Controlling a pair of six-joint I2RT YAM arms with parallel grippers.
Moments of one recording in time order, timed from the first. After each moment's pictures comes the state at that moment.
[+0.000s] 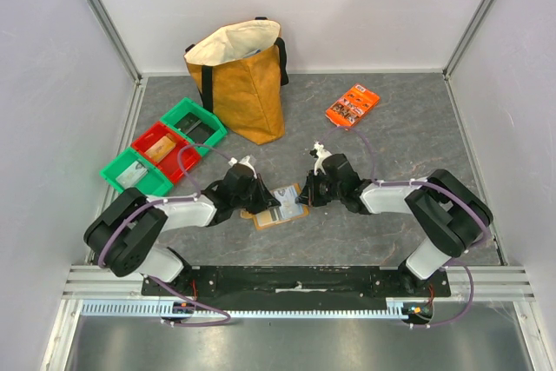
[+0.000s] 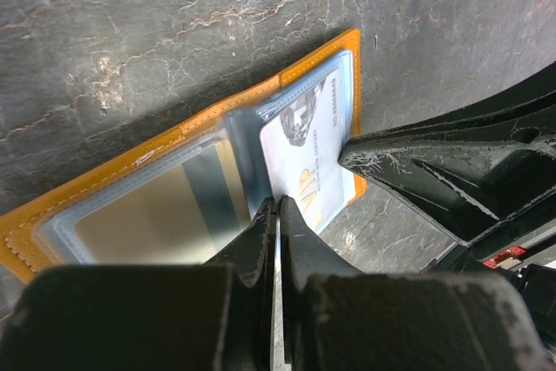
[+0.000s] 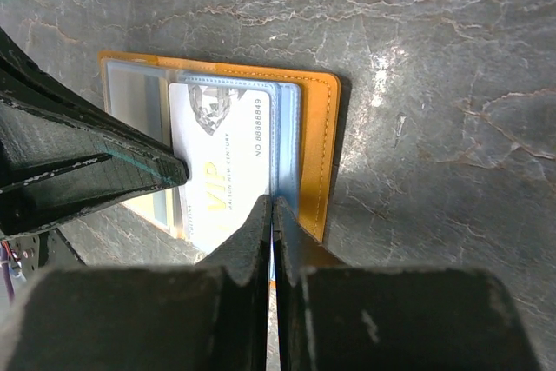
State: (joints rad) left arm -0.69 1.46 0.48 0.25 0.15 -0.98; right arm 0.68 1.62 0.61 0.30 -0.28 0.57
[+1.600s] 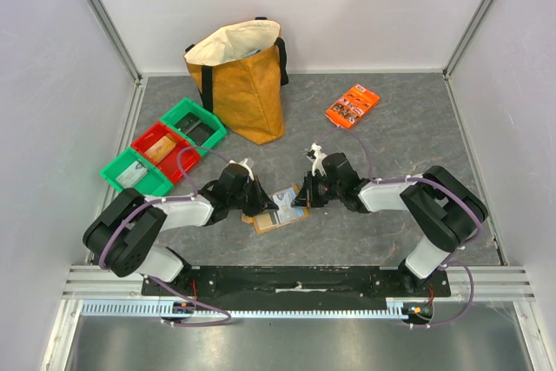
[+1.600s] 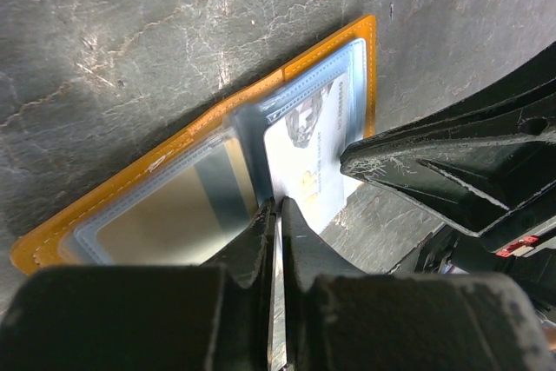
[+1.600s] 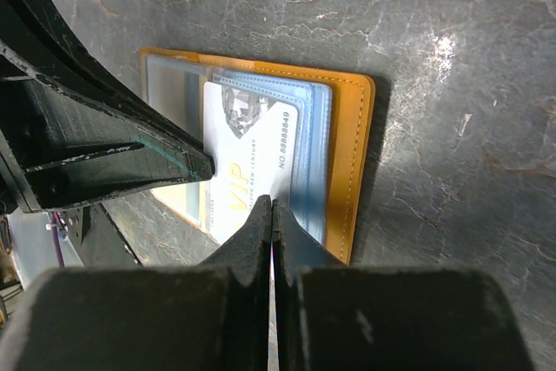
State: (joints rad) left arm -0.64 1.45 0.46 0.23 0.26 -0.96; right arm 0.66 1.66 0.62 0.33 -0.42 0.61
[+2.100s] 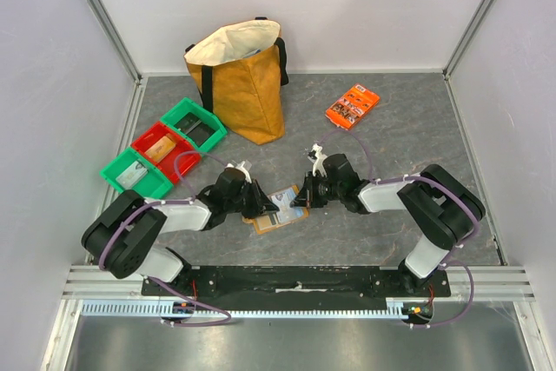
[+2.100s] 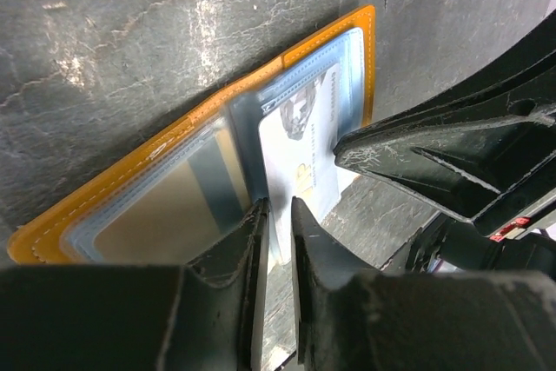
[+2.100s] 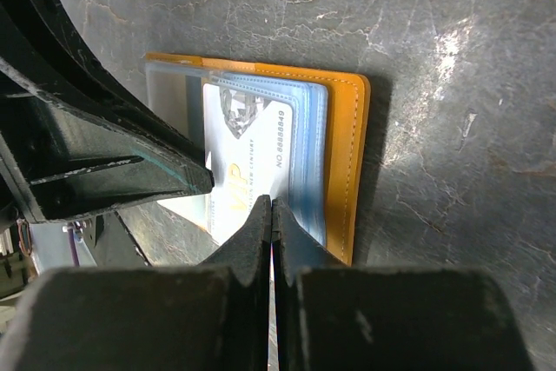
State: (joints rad) left arm -0.63 1.43 0.40 0.32 0.28 -0.99; right arm 0.66 1.68 0.60 0.39 -0.44 0.65
